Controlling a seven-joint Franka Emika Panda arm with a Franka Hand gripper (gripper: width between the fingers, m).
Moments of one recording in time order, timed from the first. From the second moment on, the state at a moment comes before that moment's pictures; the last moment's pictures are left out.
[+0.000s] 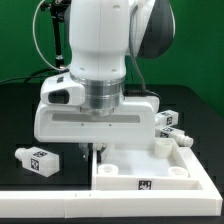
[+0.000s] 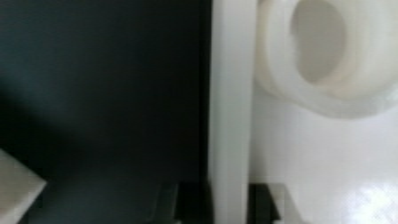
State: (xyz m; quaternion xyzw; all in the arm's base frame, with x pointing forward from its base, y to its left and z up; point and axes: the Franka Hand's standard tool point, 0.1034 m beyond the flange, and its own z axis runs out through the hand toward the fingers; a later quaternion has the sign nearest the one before) arm 0.552 -0.020 0.011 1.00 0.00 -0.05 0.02
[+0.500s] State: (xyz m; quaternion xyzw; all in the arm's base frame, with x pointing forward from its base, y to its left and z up) arm 0.572 -0.021 0.007 1.00 -0.01 -0.07 0.02
